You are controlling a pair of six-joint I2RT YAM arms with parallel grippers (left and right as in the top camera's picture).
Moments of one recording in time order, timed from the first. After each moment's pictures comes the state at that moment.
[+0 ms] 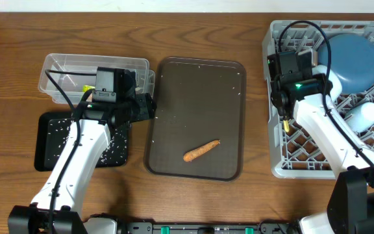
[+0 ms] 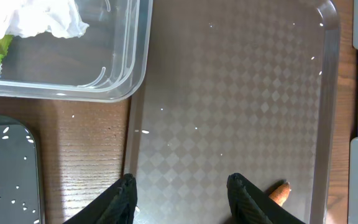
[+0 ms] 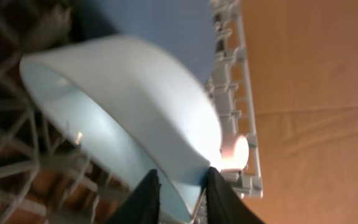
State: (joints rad) left arm -0.11 1.42 1.00 -0.62 0.30 -0.30; right arm 0.24 1.66 1.18 -0.69 0.98 -0.04
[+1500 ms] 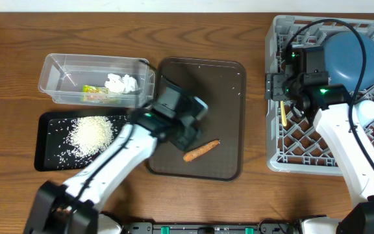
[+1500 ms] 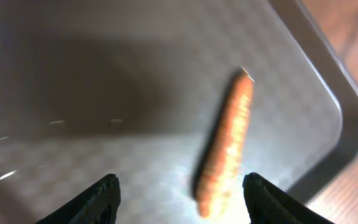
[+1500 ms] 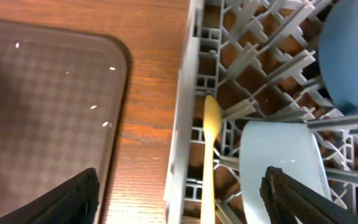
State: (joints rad) left arm -0.56 1.52 1.00 -0.66 0.20 0.16; right arm 0.15 1.51 1.19 -0.61 0.08 0.10
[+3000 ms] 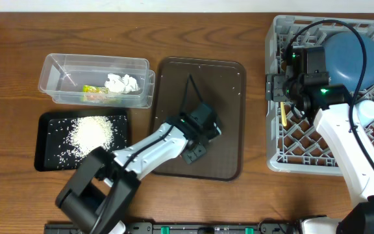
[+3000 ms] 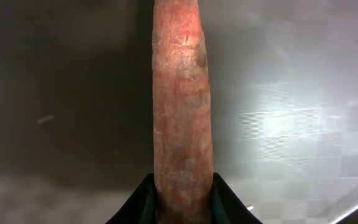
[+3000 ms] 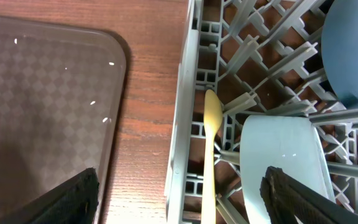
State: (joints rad) left arm -0.70 1.73 1.00 -0.66 -0.02 0.25; right arm 0.15 1.51 1.19 -0.63 0.07 0.10
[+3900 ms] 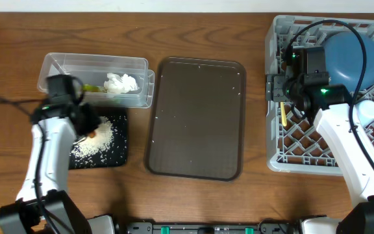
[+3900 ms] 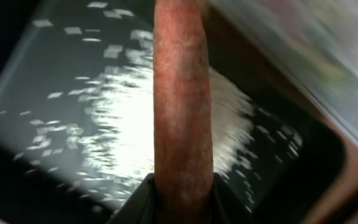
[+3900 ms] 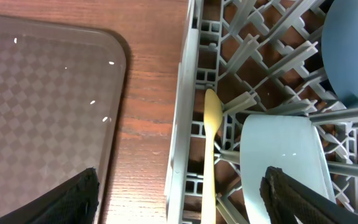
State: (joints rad) left arm 0.29 1.47 1.00 -0.80 -0.06 -0.43; right arm 0.15 1.51 1.19 -0.63 0.07 0.10
